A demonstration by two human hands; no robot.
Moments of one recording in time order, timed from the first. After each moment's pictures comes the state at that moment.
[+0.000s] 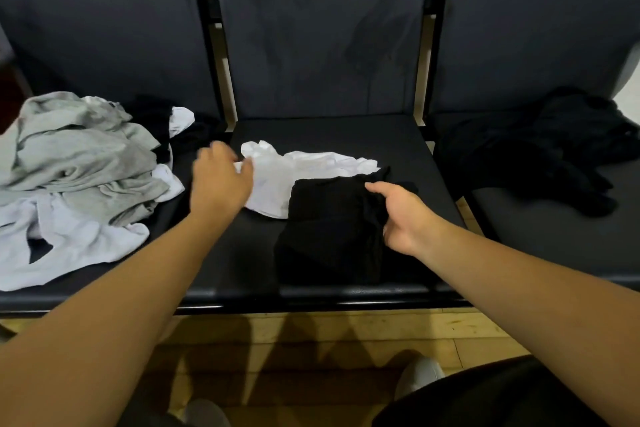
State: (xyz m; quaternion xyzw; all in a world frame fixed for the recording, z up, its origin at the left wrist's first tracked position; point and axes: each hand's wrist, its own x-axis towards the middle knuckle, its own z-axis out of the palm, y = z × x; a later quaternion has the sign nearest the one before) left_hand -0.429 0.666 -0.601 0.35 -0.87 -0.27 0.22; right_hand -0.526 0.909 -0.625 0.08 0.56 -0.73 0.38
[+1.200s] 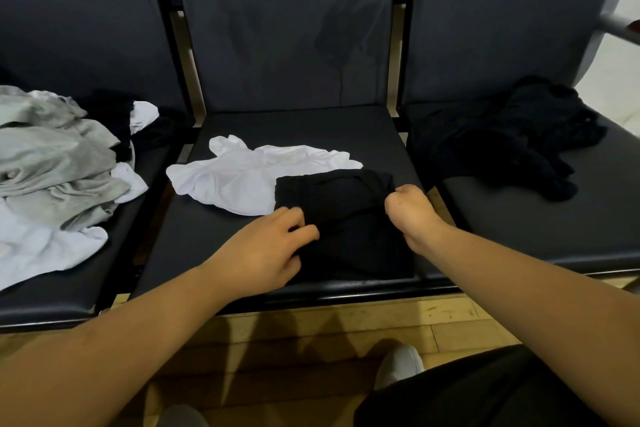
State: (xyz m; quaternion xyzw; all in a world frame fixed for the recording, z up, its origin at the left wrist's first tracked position) left_hand -0.401 0.743 -0.651 -0.21 -0.97 -0.07 0.10; right_hand -0.552 0.958 -0.653 0.04 0.83 -0.53 0.18
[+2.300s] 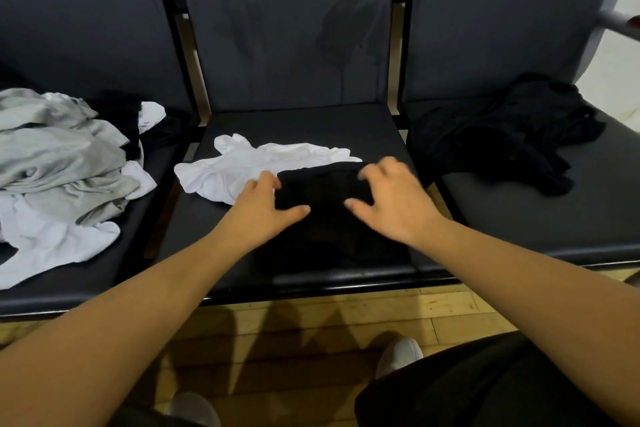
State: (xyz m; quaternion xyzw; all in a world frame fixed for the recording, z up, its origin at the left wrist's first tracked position) left_hand -0.426 0.738 -0.627 0.18 -0.93 -0.32 0.03; right_hand -0.535 0.960 -0.628 -0.33 0.93 -0.16 -0.04
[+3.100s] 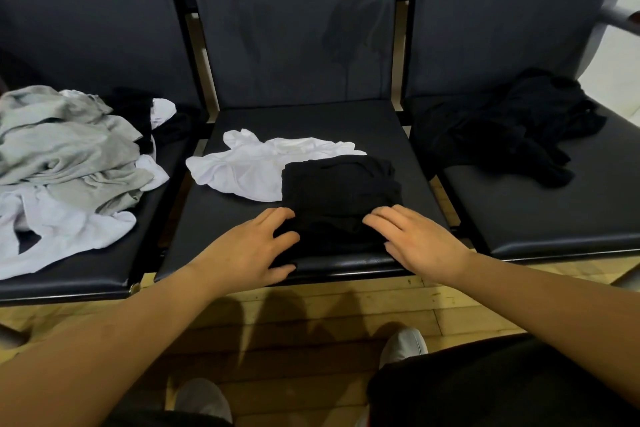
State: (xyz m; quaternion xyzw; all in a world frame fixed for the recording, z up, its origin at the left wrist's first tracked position) left_hand -0.358 0.720 -0.660 -0.18 -0.98 0.04 0.08; right_hand -0.507 1.021 -0.679 -0.59 0.79 -0.10 -0.13
